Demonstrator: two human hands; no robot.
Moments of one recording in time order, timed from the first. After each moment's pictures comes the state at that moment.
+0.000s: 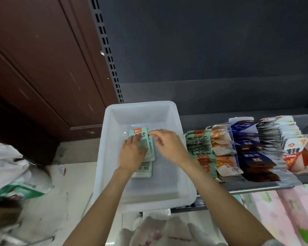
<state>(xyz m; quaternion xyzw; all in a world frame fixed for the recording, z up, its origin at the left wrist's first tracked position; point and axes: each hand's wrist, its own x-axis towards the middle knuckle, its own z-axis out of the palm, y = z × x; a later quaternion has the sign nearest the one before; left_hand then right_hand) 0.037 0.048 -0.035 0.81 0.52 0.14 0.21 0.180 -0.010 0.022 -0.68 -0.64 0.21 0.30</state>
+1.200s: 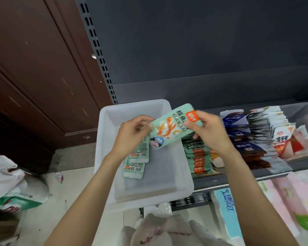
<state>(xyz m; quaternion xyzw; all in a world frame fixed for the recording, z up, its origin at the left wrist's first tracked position) 0.048 0.046 0.064 0.75 0.33 0.30 0.48 0.247 -0.075 0.091 -0.70 -0.46 0.27 0.48</state>
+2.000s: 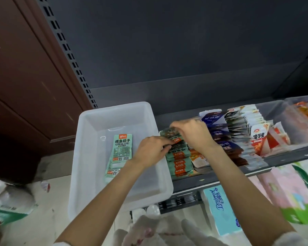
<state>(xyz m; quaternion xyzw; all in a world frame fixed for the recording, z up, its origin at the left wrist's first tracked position) 0.139 -0.003 0.020 0.94 0.23 0.12 0.21 0.297 -0.073 0.053 -0.74 -0.66 -0.05 0.12</state>
